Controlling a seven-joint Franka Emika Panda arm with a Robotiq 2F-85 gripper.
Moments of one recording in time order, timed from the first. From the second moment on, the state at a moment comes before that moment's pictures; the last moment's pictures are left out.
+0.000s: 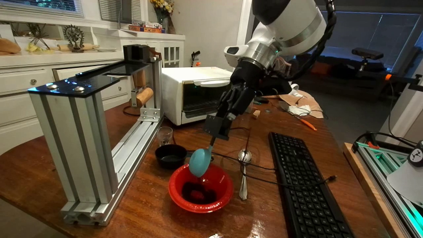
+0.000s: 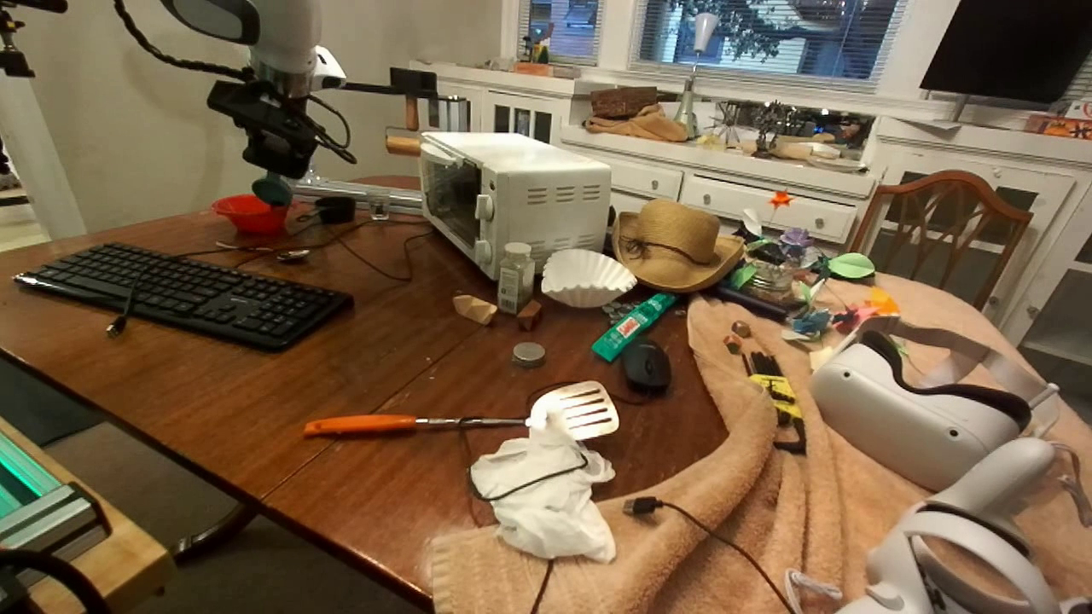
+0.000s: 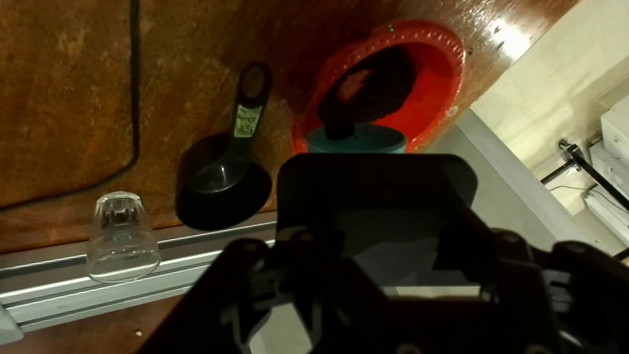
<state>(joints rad) 0.01 0.16 0.16 -2.31 1.15 2.52 -1.39</state>
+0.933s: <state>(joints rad) 0.05 0.09 0.14 -2.37 1.22 2.48 -1.55</state>
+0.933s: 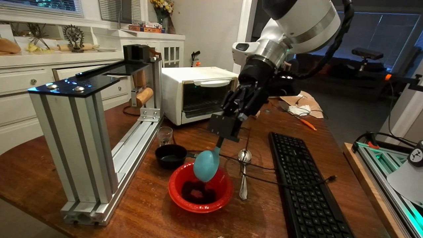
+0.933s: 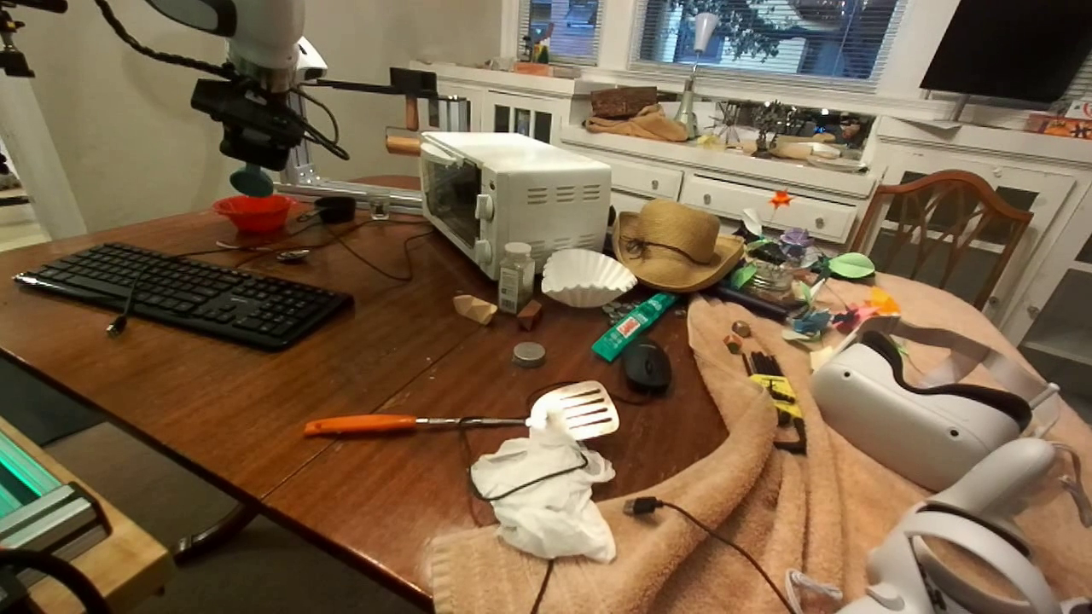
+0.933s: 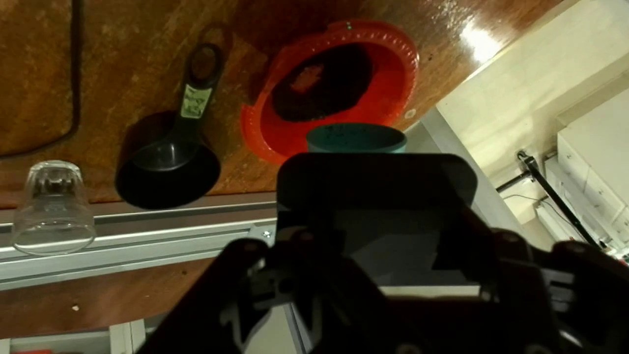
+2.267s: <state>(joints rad) 0.11 0.10 0.15 -2.37 1.28 2.61 -1.51</state>
